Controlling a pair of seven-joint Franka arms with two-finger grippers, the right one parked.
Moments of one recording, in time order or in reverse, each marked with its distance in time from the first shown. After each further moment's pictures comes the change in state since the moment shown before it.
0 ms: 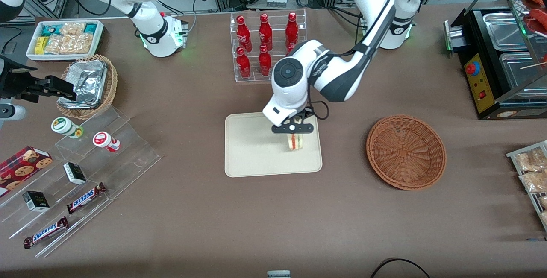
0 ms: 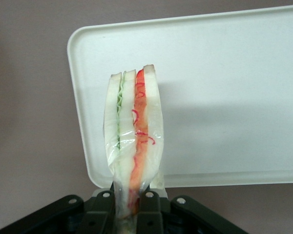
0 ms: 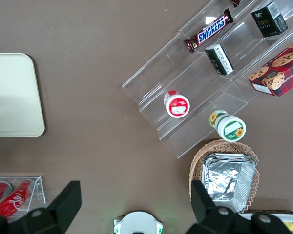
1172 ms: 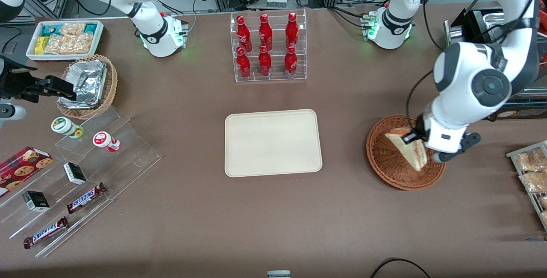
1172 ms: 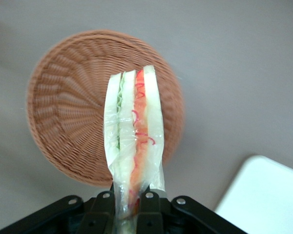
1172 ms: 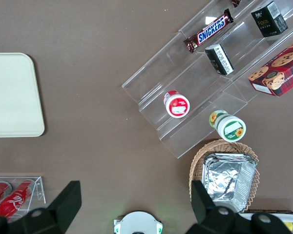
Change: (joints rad) arm 0.540 -0.348 0.008 -0.255 -0.024 -0.046 0.080
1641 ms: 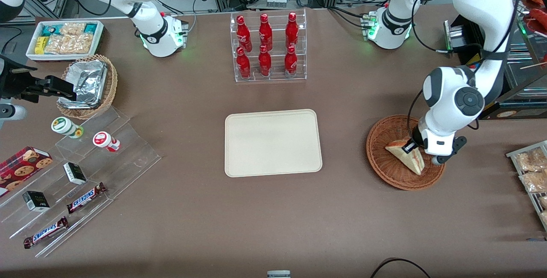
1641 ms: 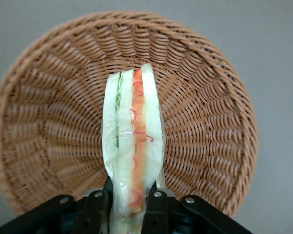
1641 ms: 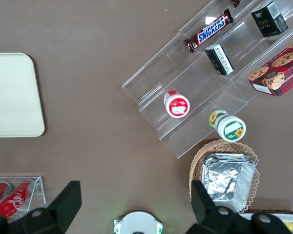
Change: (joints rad) arm 0.126 0.059 0.026 -0.318 -0.002 0.433 -0.035
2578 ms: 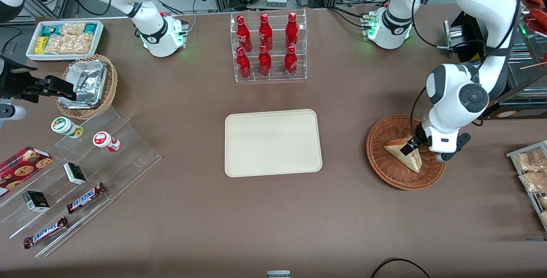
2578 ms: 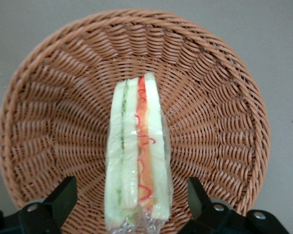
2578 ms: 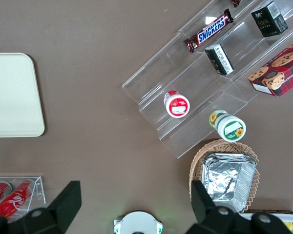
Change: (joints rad) arm 0.011 0.012 0.000 -0.062 -0.003 0.093 -0.030
